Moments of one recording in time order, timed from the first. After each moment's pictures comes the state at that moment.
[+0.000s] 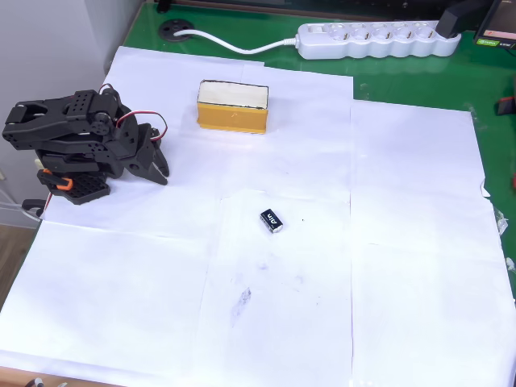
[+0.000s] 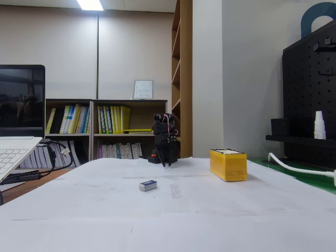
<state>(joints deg) 1.1 -10.3 4.7 80.6 -84.9</state>
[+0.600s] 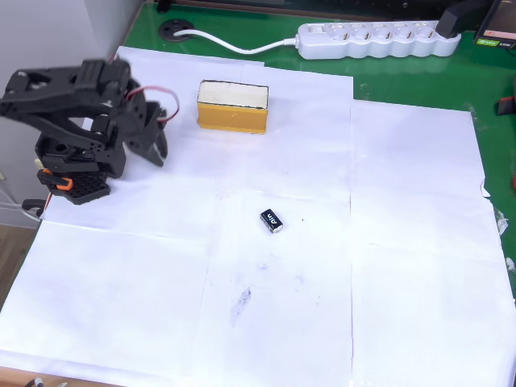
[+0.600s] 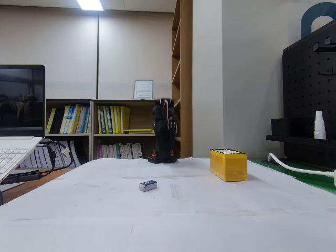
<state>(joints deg) -0.8 36.1 52.9 91.7 -67.0</state>
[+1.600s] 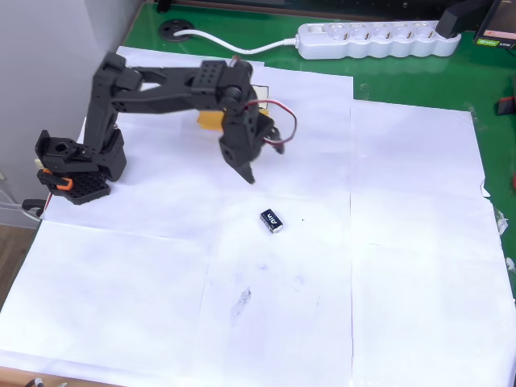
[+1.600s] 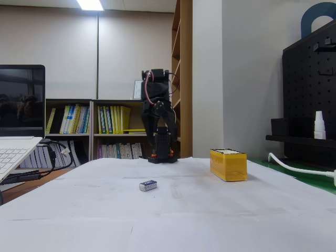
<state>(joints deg) 13.1 110.0 129.6 91.6 -56.3</state>
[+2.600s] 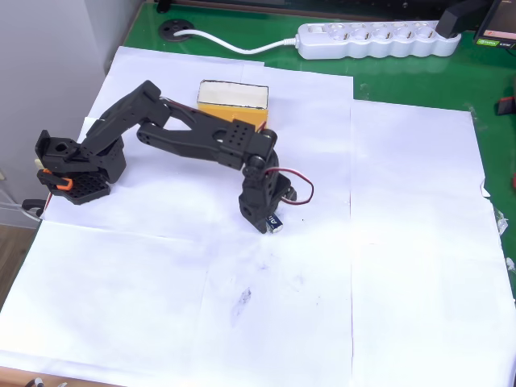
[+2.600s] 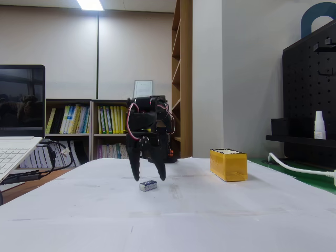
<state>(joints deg) 16.8 127.8 130.4 77.7 -62.8</state>
